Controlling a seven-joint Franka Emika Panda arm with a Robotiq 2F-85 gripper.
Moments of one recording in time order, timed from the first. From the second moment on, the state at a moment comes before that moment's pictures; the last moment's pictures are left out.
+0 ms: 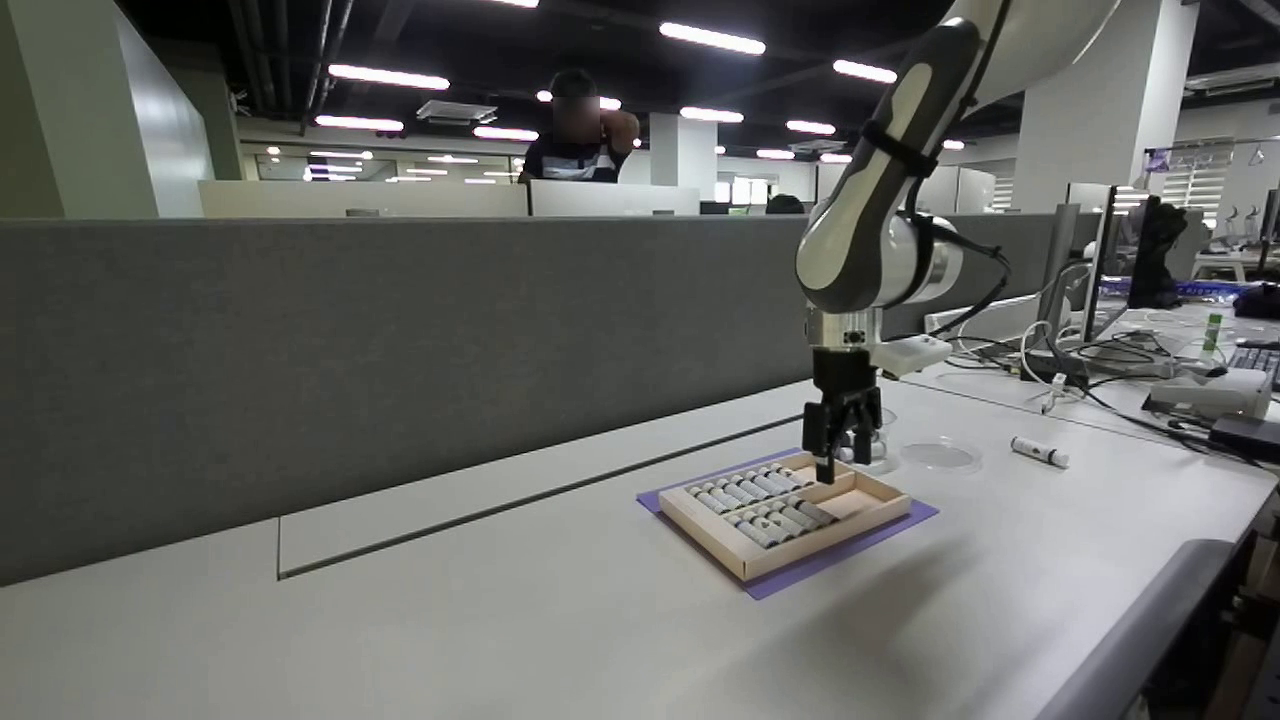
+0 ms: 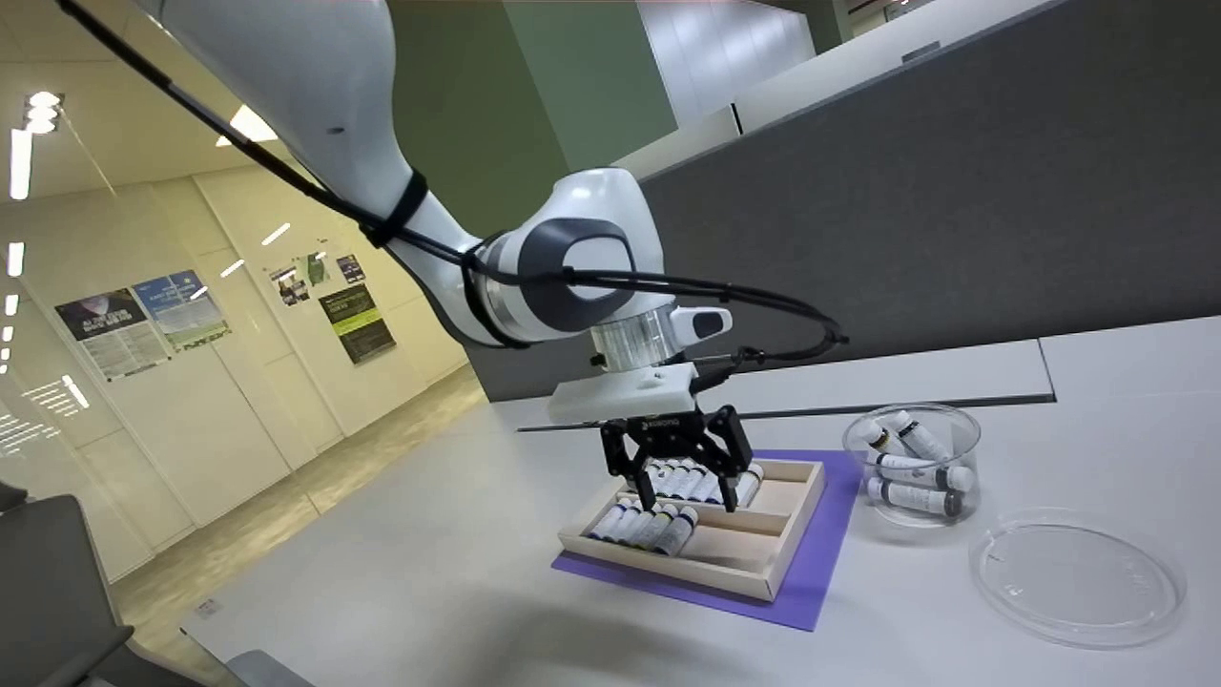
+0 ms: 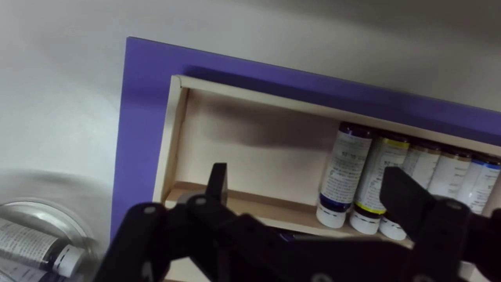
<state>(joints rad) -0.10 0.54 -0.01 -2.16 0.06 2.61 -0.29</state>
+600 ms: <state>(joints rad) -0.11 0.61 -0.01 -2.14 0.03 2.70 -0.29</state>
